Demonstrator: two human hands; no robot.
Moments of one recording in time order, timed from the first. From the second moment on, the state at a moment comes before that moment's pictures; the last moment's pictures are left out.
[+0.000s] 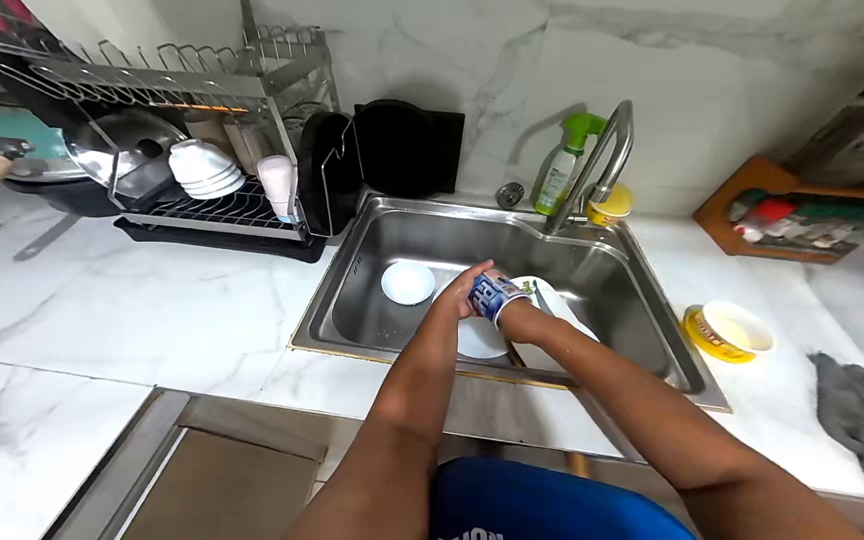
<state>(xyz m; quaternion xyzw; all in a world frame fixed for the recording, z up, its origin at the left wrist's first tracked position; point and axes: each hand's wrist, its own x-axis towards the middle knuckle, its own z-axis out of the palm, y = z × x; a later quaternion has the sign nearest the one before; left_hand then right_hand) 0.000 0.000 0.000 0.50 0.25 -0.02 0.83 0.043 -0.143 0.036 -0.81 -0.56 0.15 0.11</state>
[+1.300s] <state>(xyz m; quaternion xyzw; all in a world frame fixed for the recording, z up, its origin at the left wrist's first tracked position) -0.004 -0.009 0.004 0.47 0.24 -0.07 0.85 0.055 -0.175 0.064 -0.78 -0.59 0.18 0.09</state>
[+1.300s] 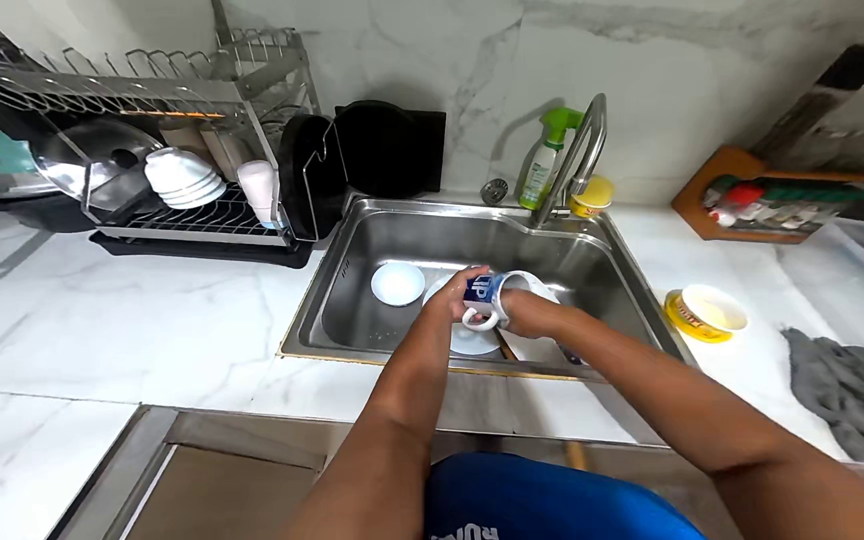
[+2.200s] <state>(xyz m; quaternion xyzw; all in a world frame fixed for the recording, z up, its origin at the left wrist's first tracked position) -0.004 -0.040 0.011 0.36 0.06 0.05 0.93 0.092 -0.127 0.094 -0.83 -0.22 0.03 0.51</state>
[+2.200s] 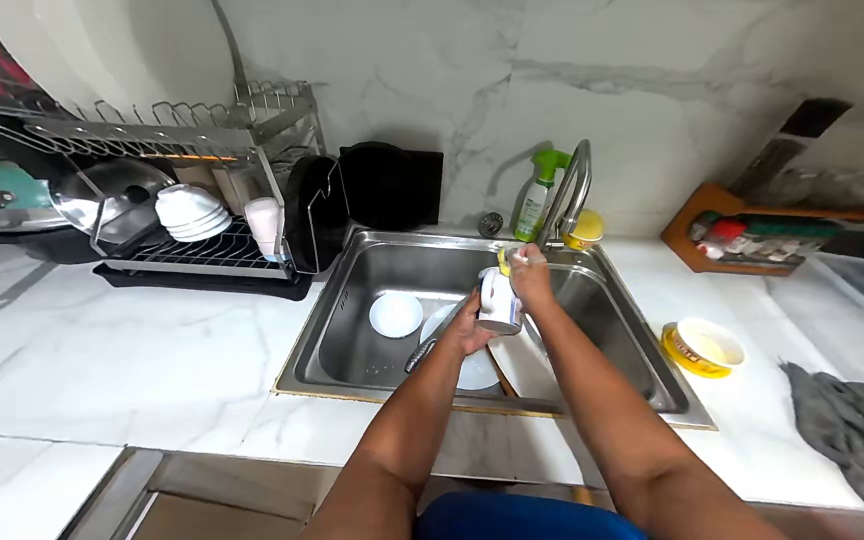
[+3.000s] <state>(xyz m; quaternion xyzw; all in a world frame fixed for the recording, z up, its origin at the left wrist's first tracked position) 0.013 -0.045 0.009 0.20 0.25 0.32 0.89 0.023 -0.115 0.003 -0.72 -0.16 0.08 0.67</state>
